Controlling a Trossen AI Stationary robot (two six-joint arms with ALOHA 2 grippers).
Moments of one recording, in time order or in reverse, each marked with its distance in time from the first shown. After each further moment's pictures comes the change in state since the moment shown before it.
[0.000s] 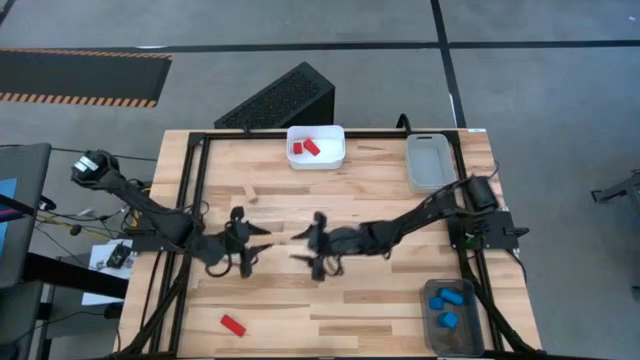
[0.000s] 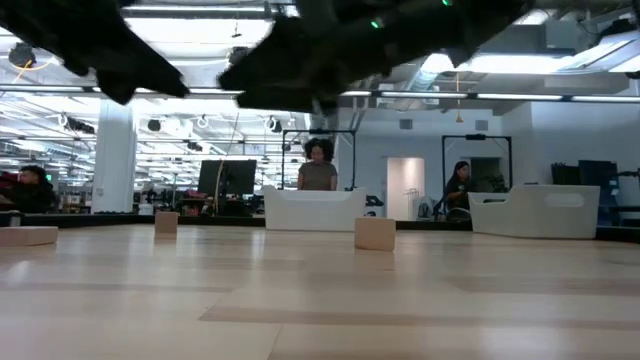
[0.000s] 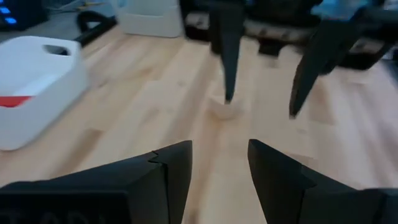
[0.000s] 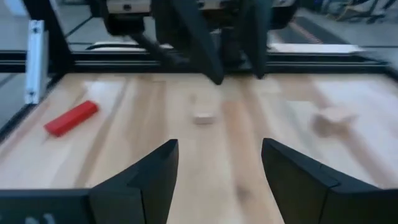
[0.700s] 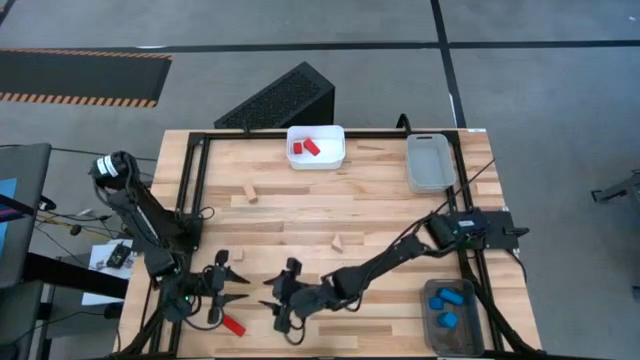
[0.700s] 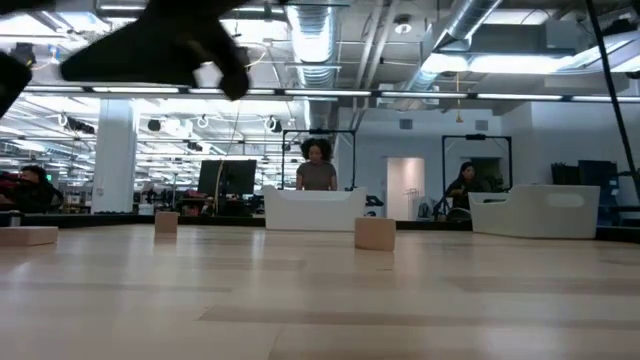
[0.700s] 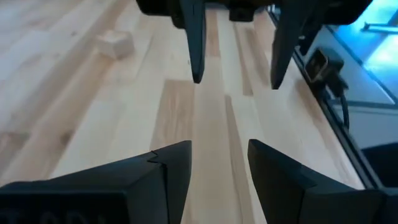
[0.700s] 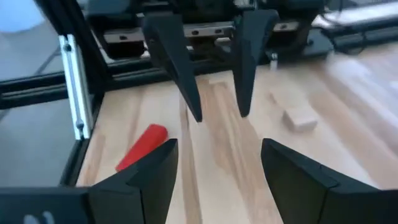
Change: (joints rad) left arm -0.542 0.256 -0.001 0.012 -0.181 -0.388; right arm 0.205 0.425 0.695 -0.378 0.227 0.285
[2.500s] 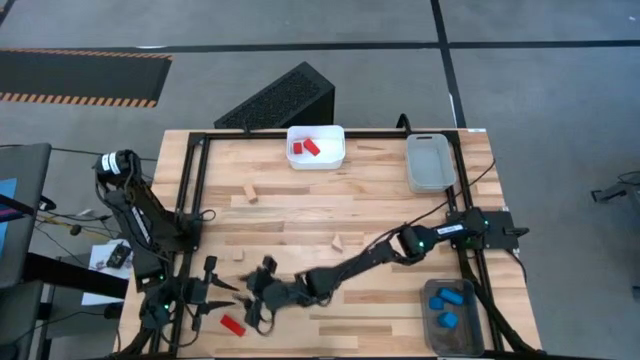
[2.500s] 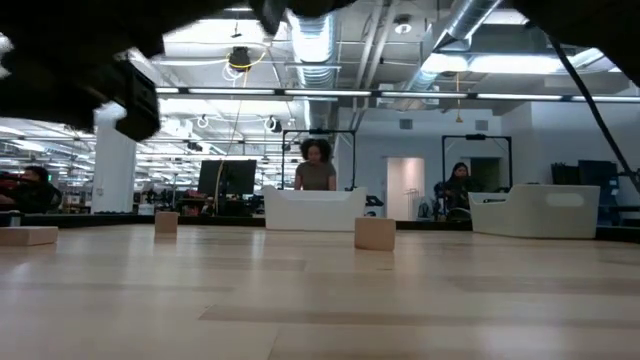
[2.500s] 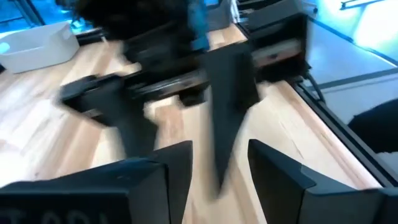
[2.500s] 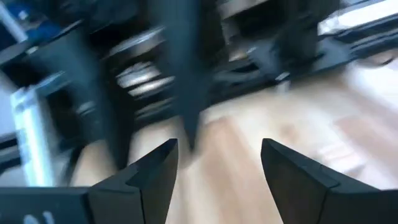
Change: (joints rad) left arm -0.184 -0.018 0.002 -0.014 -0.152 0.222; right arm -0.065 0.328 0.490 -0.062 -0.040 0.063
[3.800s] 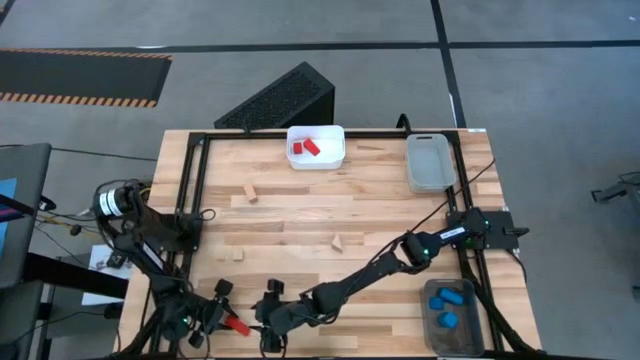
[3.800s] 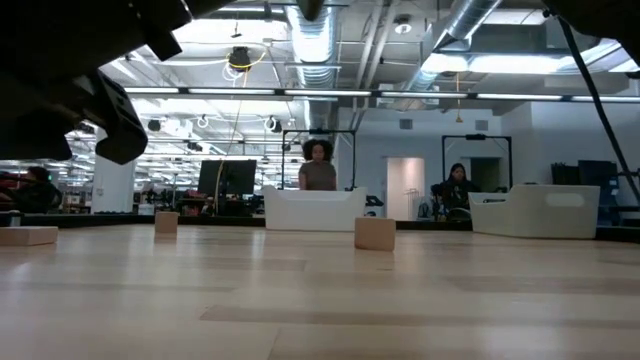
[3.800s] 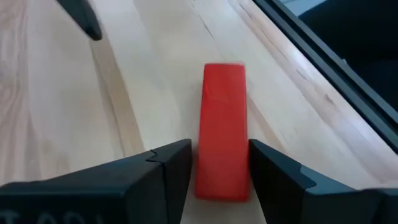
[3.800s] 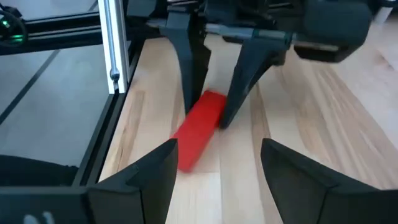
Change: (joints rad) left arm 0.059 0.396 0.001 0.286 0.470 -0.051; right arm 0.080 0.000 -0.022 -0.163 -0.141 -0.082
